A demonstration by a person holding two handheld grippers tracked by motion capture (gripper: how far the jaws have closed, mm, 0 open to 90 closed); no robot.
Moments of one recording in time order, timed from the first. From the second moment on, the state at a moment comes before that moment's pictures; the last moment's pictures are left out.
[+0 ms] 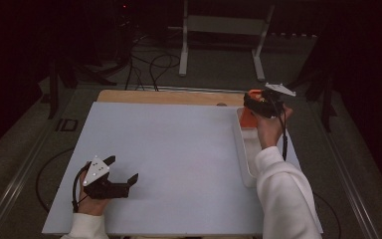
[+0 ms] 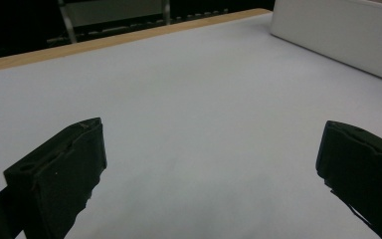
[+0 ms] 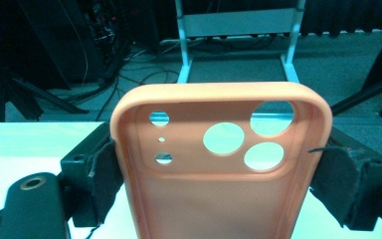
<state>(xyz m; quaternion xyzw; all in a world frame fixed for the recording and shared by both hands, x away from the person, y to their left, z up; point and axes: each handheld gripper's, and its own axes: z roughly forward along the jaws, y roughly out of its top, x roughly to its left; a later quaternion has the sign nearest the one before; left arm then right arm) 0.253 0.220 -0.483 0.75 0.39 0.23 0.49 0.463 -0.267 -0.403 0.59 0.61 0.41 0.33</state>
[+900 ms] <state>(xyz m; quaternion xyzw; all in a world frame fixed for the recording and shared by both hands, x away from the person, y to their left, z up) 0.251 0.220 -0.483 0.74 0.39 0.23 0.49 0.465 -0.262 -0.418 0.60 0.61 0.40 0.33</state>
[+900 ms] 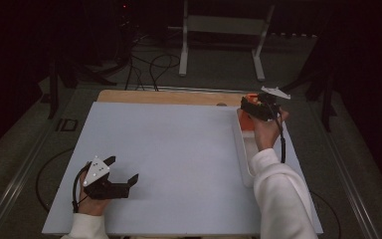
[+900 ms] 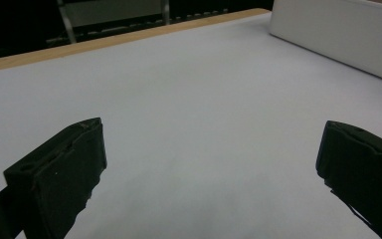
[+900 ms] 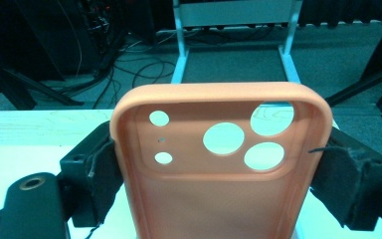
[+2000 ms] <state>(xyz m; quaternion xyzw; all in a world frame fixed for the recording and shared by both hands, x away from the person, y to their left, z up) 0.251 0.219 -0.484 0.75 0.39 0.23 0.49 0.467 -0.263 -0.429 0.61 0.61 0.39 0.32</state>
